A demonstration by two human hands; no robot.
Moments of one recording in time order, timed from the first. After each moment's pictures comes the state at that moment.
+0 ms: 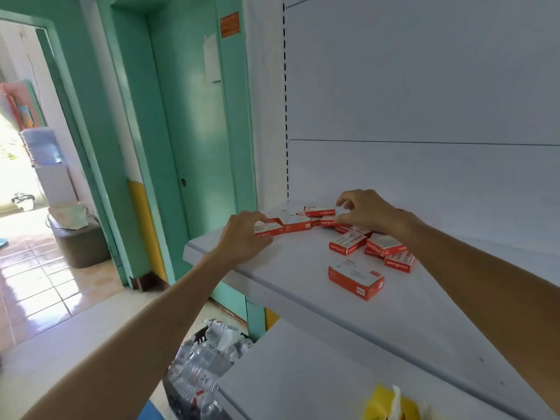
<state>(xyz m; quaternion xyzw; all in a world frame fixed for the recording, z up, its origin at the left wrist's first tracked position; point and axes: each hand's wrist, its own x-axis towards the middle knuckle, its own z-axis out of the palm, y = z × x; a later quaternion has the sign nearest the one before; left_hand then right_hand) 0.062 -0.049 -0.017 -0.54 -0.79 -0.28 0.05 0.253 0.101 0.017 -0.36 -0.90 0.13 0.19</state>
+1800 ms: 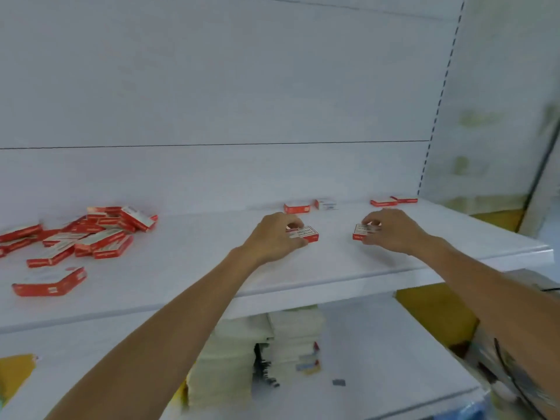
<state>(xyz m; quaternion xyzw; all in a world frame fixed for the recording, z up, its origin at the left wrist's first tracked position) 0.492 -0.052 -0.003 -0.87 -0.39 -0.26 -0.16 0.731 -0.104 0.001 -0.76 -0.62 -0.01 0.18</state>
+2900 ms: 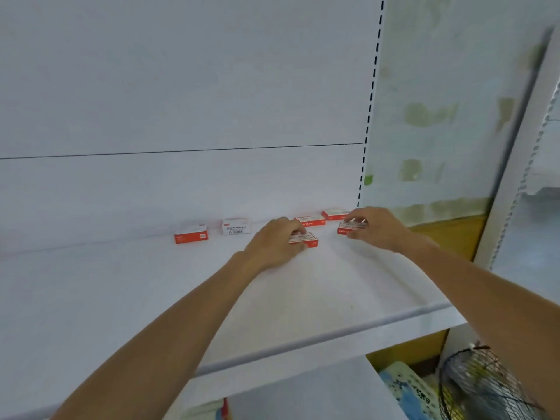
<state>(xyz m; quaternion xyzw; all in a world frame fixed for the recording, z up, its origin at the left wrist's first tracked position) 0.767 0.021 -0.011 -0.90 -0.35 -0.22 -0.12 0.985 -0.036 -0.003 -0.74 -0.62 0.01 0.25</state>
